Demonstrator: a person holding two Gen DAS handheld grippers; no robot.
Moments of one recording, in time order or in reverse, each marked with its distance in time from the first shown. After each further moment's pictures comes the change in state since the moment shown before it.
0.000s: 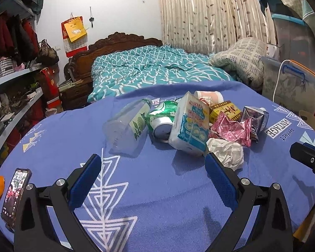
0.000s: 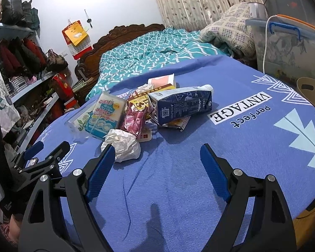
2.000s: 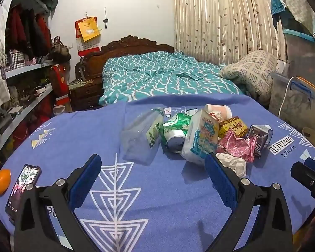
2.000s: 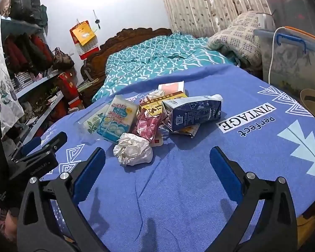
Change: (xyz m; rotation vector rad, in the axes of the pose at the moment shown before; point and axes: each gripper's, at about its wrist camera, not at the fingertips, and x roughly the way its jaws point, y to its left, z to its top) left arm -0.019 0.014 0.013 -0.046 -0.055 0.072; right arm -0.009 0.018 0.002 -0.059 -0.033 0.017
